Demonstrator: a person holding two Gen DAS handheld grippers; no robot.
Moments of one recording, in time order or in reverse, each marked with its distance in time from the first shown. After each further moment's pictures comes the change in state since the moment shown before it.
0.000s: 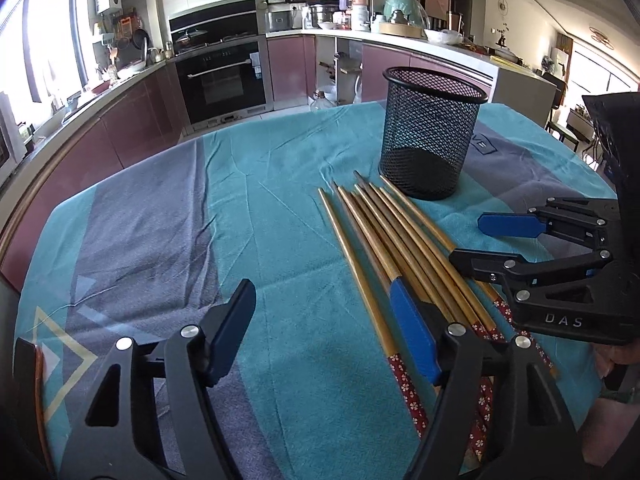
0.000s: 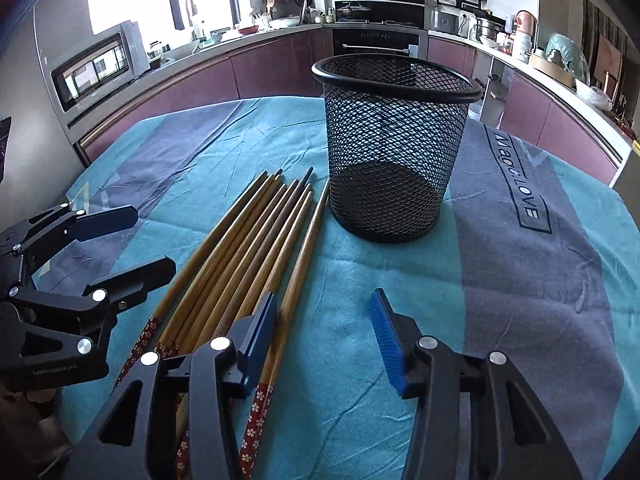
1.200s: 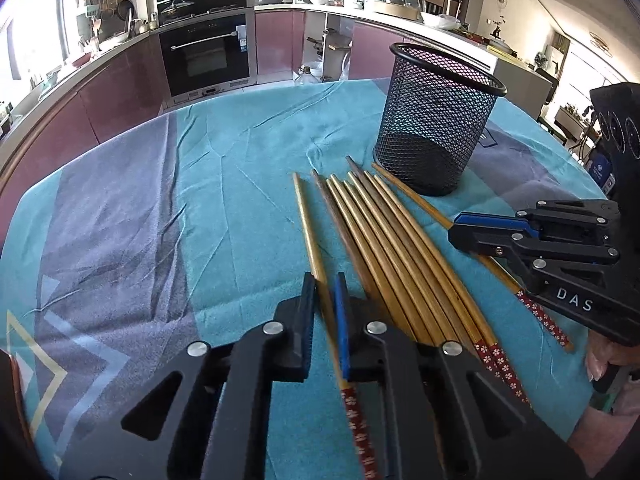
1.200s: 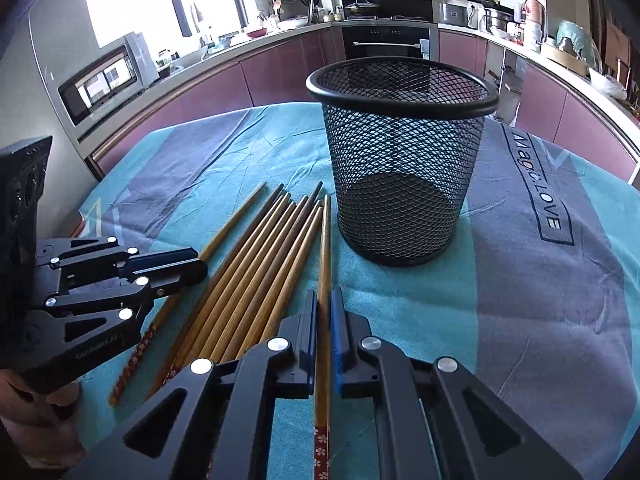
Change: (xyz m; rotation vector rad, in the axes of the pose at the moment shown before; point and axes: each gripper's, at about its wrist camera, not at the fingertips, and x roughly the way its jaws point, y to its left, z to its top) left arm 0.033 0.006 0.017 -0.060 0.090 -0.087; right arm 0.006 -0.014 0.015 0.031 -0.003 0.094
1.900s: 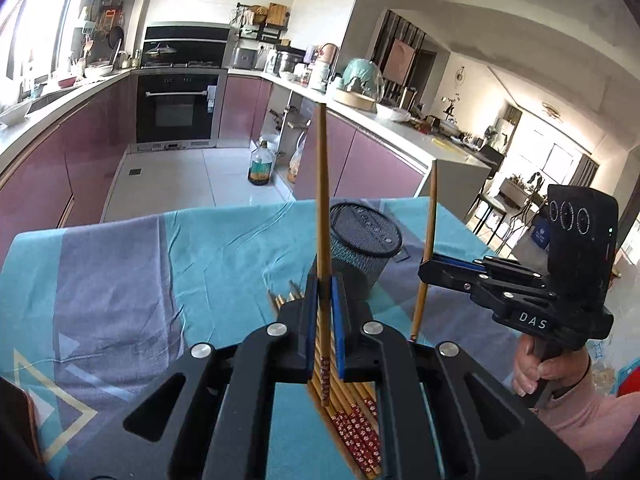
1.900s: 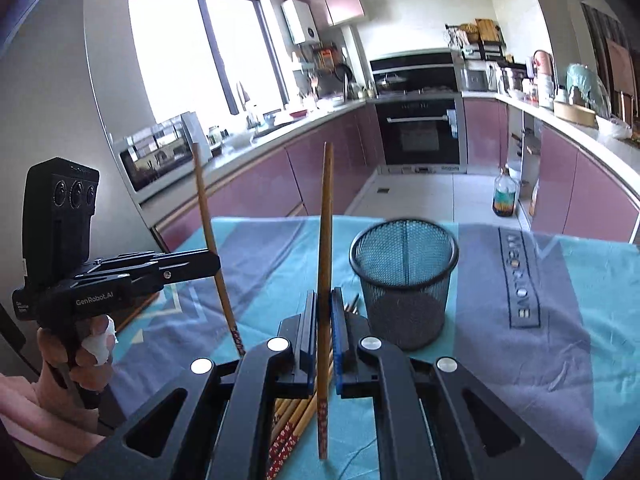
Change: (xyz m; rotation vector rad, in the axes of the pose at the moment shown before) left arm -0.118 0.013 0.050 -0.064 -0.288 -0.247; right arm -0.098 -0.008 0.028 -0.023 -0.302 0.163
